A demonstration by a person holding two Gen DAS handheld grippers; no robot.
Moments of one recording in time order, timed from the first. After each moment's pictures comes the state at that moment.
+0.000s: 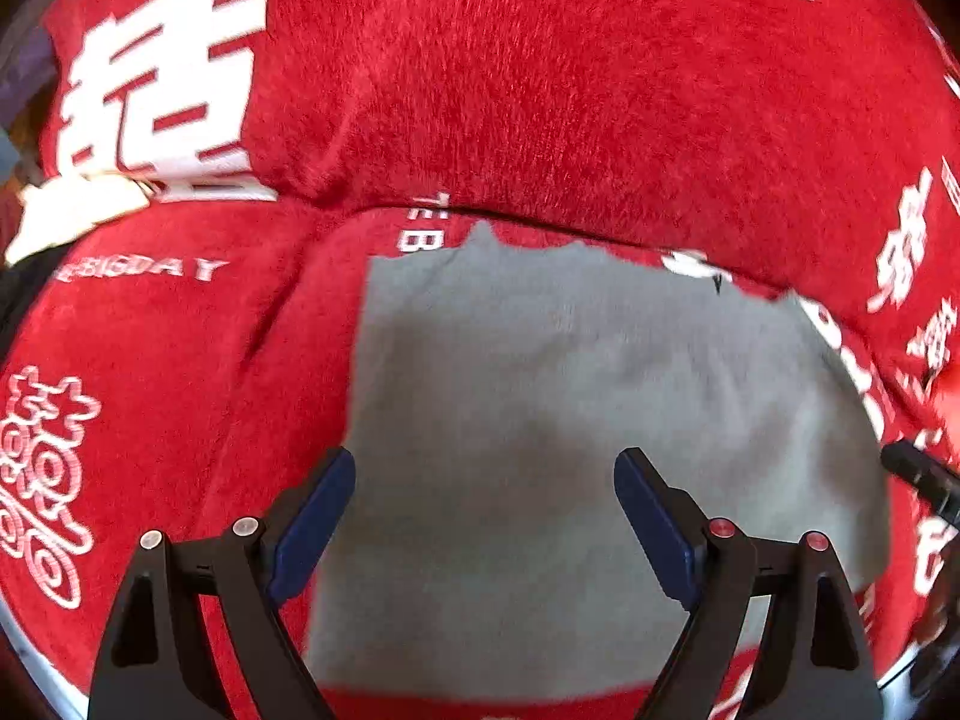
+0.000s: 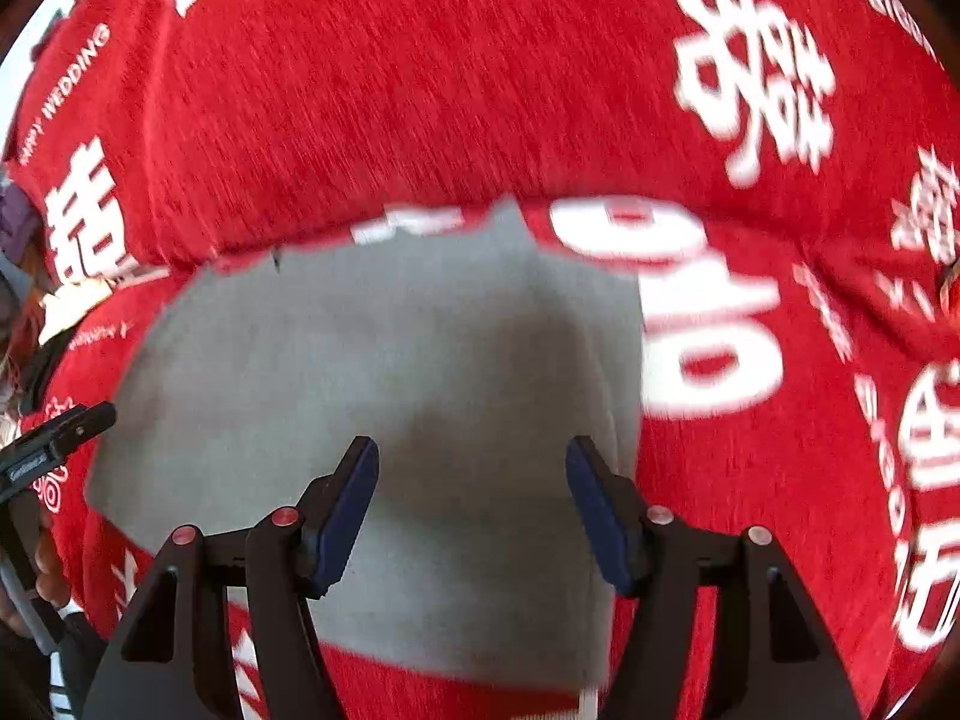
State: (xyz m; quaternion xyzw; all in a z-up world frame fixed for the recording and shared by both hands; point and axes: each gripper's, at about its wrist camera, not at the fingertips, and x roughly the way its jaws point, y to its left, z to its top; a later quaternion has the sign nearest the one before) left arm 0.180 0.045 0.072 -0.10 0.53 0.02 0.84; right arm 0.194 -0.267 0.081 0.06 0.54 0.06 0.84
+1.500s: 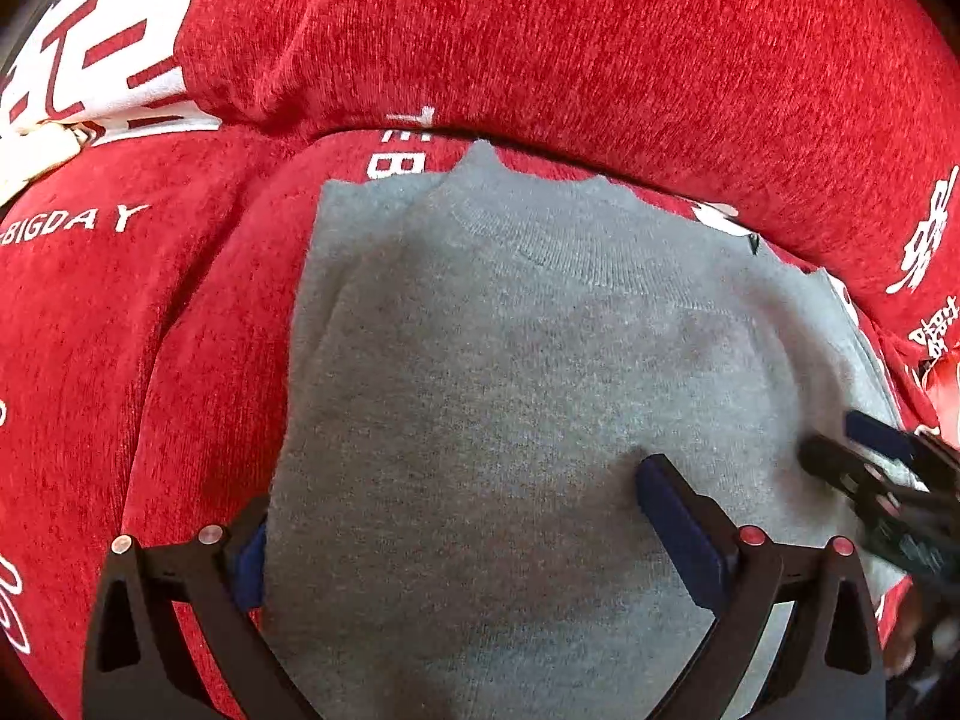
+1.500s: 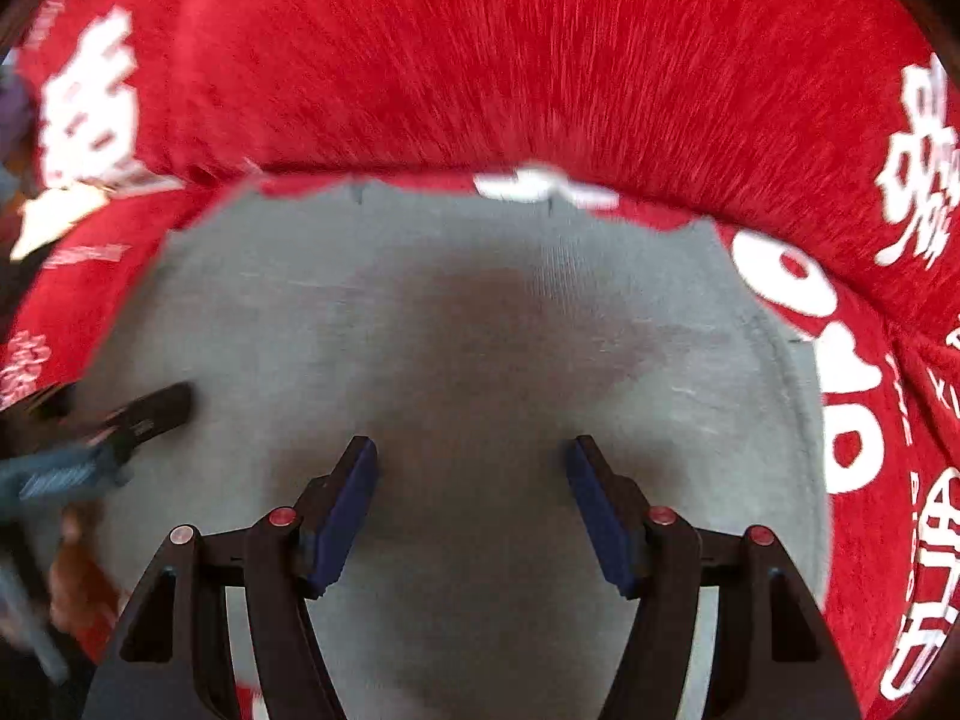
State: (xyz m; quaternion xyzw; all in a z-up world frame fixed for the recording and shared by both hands) left arm 0.201 0.067 0.005 -0.11 0.56 -0.02 0.82; right arm 0.241 -0.151 0.035 -0.04 0.61 0.07 0.79
